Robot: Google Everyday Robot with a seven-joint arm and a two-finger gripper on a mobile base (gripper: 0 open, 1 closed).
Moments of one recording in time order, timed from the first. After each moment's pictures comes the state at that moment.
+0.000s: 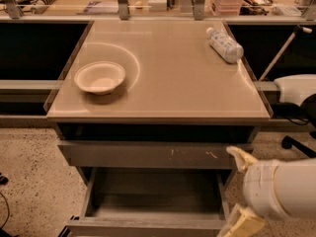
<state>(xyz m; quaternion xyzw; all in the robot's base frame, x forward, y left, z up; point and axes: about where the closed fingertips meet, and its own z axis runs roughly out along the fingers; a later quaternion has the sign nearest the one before) 0.338 -0.148 0.767 -0.59 0.75 0.07 0.29</state>
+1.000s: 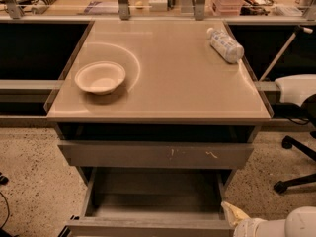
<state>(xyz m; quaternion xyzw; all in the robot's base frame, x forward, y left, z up) 0.261 -0.149 0.634 -0.58 0.78 0.11 0.21</state>
